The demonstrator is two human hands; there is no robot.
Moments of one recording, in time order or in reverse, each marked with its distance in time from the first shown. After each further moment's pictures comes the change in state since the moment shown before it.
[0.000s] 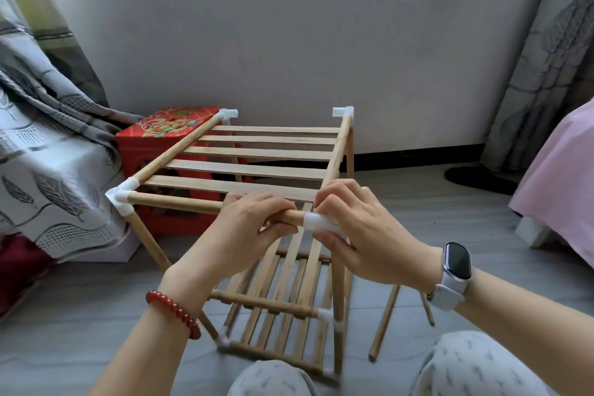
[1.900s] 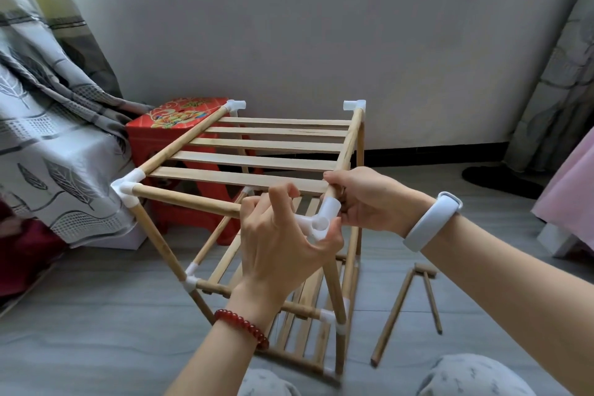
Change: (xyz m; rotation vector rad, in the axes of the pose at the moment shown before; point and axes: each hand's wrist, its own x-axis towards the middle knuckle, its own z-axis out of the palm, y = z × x) left_hand 0.022 0.038 0.064 0.126 0.661 -0.083; right_hand 0.059 0.041 0.001 1.303 -0.186 1.119
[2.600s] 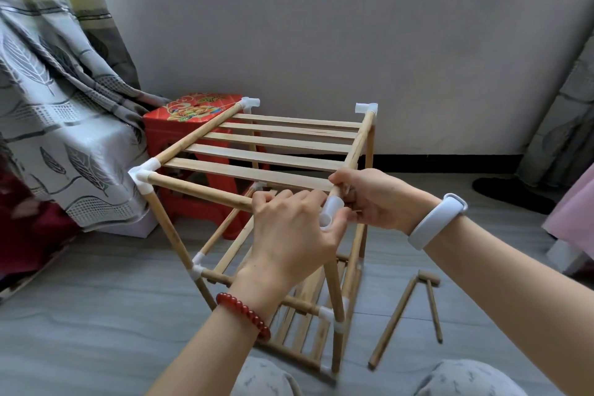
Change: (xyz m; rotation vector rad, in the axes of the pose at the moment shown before) left_hand 0.019 0.015 -0.023 0.224 -0.433 -0.113; right_hand 0.005 -0.001 -0.003 -0.166 -0.036 -0.019
